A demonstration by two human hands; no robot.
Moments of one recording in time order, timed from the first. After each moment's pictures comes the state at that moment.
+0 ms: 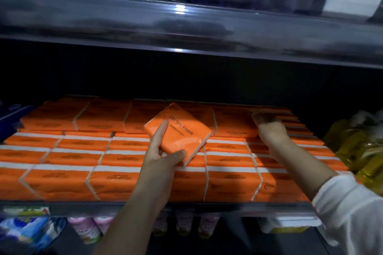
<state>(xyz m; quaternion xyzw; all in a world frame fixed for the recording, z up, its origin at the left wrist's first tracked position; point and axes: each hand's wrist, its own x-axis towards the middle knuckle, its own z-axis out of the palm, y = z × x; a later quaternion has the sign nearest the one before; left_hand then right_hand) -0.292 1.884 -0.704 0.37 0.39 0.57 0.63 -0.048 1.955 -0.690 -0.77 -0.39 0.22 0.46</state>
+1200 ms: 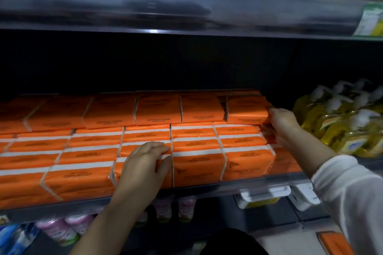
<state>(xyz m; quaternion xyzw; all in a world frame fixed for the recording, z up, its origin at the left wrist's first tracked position) -0.272 1.882 -0.745 0.78 0.53 0.30 0.13 0.040 1.910 -0.694 -0.73 -0.24 0.30 0.56</state>
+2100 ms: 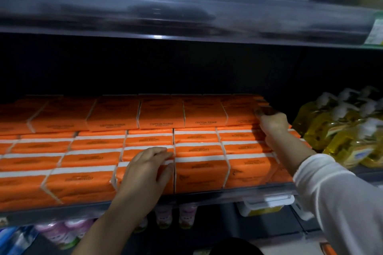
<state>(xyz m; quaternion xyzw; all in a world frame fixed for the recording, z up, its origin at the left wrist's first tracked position) -0.276 1.882 -0.746 0.80 0.51 0.29 0.14 0.042 1.954 -0.716 -0.79 -0.25 0.18 0.53</state>
